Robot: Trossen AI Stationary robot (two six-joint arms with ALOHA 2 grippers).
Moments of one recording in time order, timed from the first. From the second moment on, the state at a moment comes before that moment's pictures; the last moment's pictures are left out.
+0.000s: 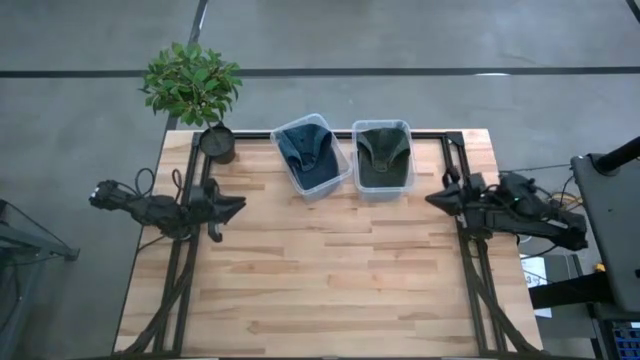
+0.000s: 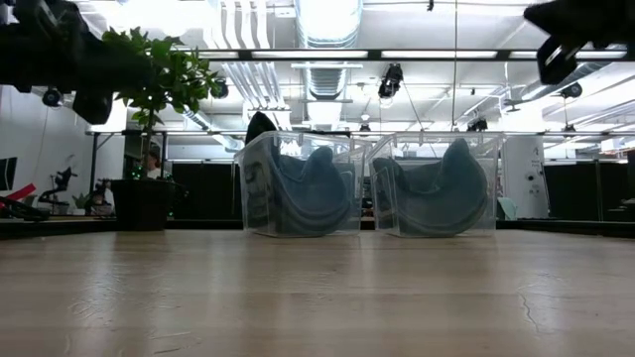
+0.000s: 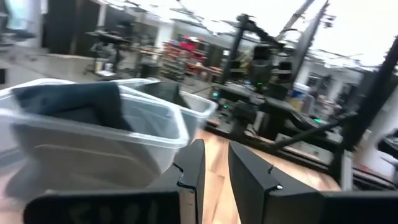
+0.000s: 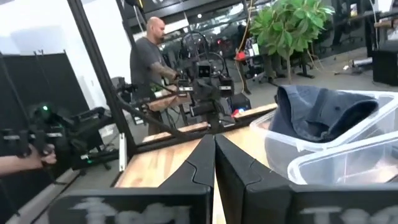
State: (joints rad) left arm -0.36 0.00 0.08 0.03 -0.64 -0.23; right arm -0.17 0.01 0.34 -0.24 -0.18 0.32
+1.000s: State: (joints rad) left arm -0.30 0.00 0.01 0.08 -0.43 -0.08; right arm -0.17 0.00 0.08 -0.01 -0.33 0.17
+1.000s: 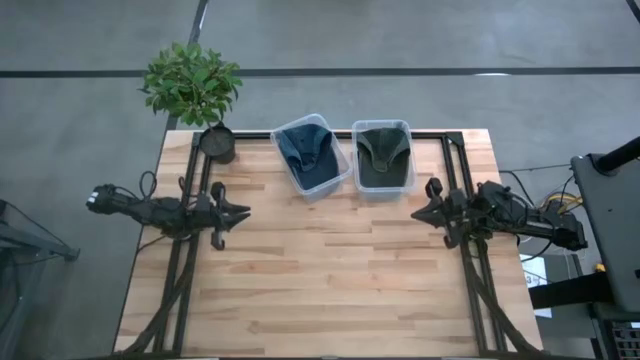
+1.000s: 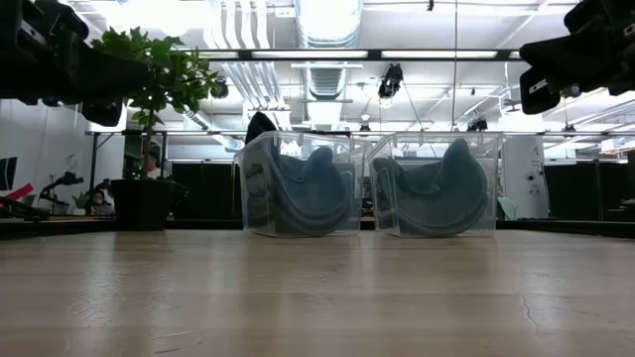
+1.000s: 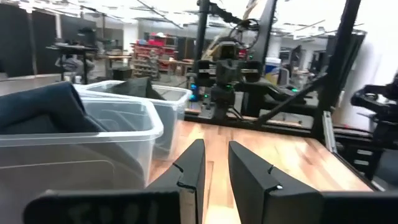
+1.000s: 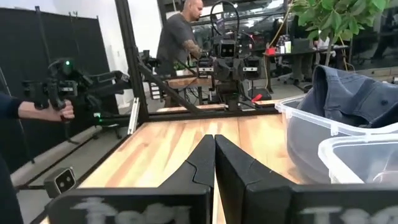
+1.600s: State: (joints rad) left arm -0.29 0.01 0.01 0.06 -0.41 -0.08; right arm -0.17 0.00 0.01 0.06 -0.34 0.02
